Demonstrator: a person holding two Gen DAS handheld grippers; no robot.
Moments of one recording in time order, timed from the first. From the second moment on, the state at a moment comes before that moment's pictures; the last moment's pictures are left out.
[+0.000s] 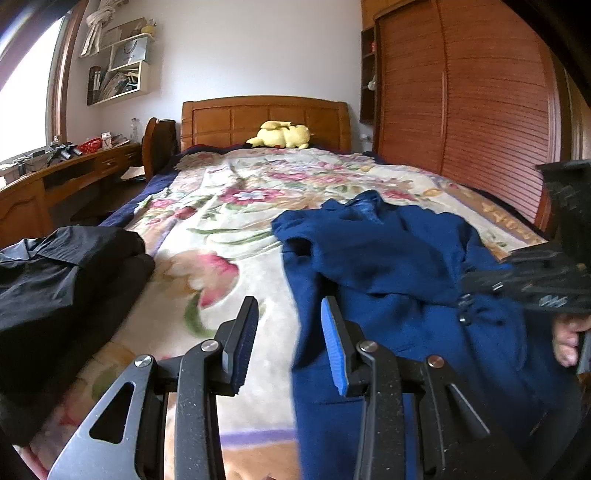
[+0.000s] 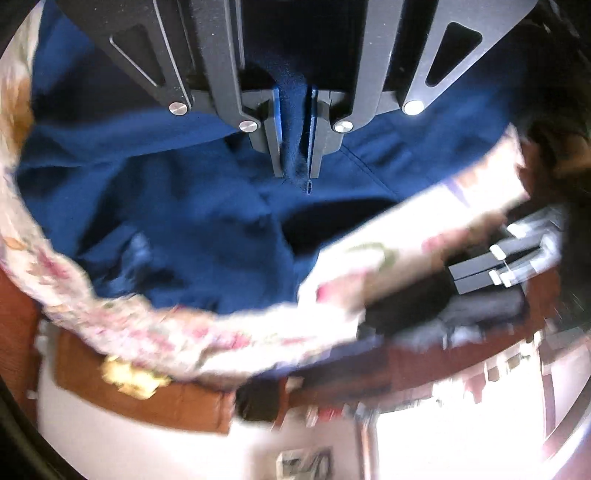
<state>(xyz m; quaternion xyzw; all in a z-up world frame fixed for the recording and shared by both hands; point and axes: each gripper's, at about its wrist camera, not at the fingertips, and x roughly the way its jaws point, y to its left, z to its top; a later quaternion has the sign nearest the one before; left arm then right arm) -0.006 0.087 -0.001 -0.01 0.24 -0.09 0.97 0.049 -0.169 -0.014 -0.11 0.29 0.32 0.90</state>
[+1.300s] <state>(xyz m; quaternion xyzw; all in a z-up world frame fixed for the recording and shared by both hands) -0.045 -0.077 -0.006 0.05 0.28 -0.21 0.93 -0.077 -0.292 -0.020 -0.06 0.28 0.26 0.92</state>
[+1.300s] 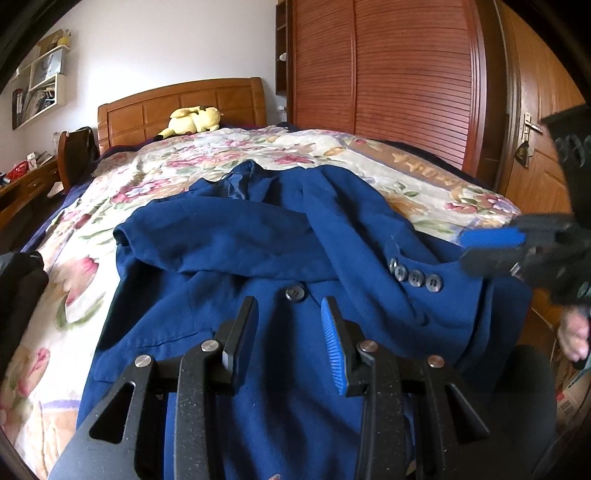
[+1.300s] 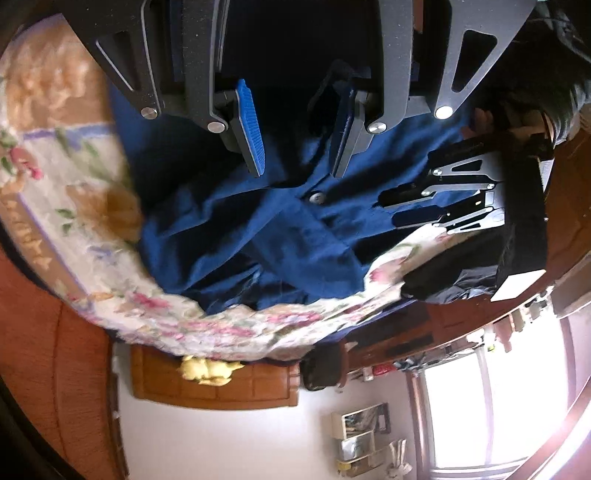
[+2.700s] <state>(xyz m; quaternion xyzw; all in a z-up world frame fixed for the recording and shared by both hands) -0.070 -0.141 -0.042 0.05 0.35 -0.31 0.88 -0.111 -0.358 -0.020 -0.05 0.26 0.15 0.95</state>
